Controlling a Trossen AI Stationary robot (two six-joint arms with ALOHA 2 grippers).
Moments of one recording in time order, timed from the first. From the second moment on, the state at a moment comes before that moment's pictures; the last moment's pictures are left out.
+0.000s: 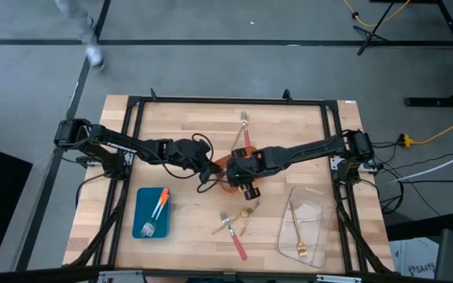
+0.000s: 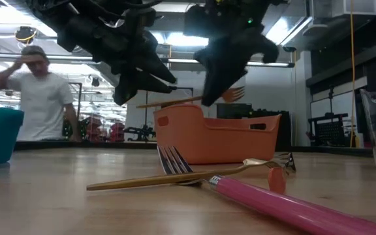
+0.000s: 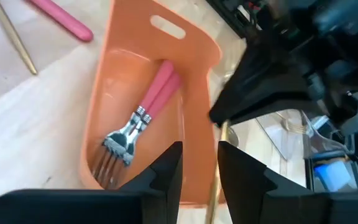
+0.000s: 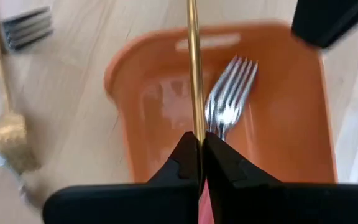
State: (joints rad) left arm 0.03 1.43 0.67 0.26 0.03 -0.75; right arm 0.12 1.86 1.45 -0.73 0.10 -0.28
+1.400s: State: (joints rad) left arm 0.03 1.43 0.67 0.26 -0.15 -0.67; right arm 0.82 1.38 1.32 -1.21 0.65 1.60
